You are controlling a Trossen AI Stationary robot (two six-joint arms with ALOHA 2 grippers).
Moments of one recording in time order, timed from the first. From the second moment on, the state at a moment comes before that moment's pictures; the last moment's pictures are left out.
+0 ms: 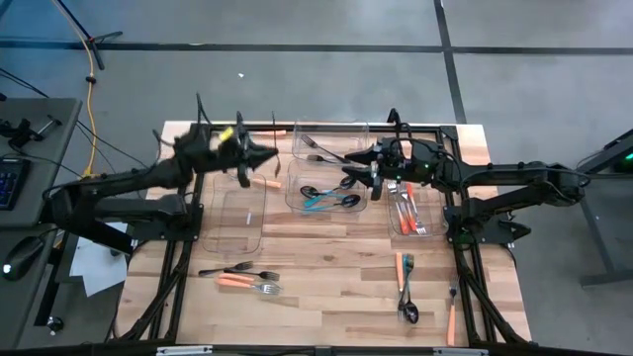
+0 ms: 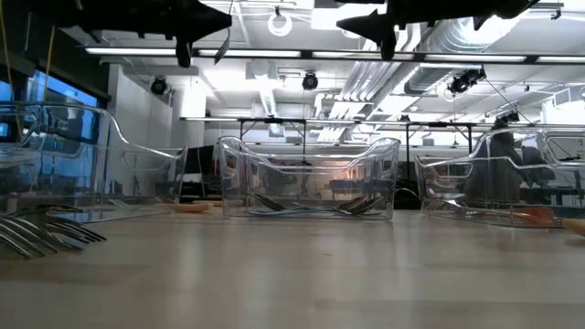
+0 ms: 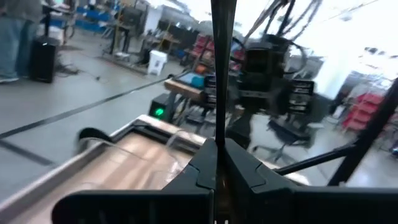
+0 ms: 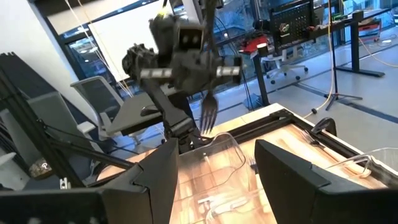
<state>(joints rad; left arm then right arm) 0.42 0.87 0.55 0.40 0.24 -0.34 -0.18 1.14 0.75 0.39 -0.04 0.31</state>
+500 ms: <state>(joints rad) 0.30 0.89 0.47 0.55 0.14 -0.33 -0.18 1.14 0.75 0.41 -0.04 0.31</state>
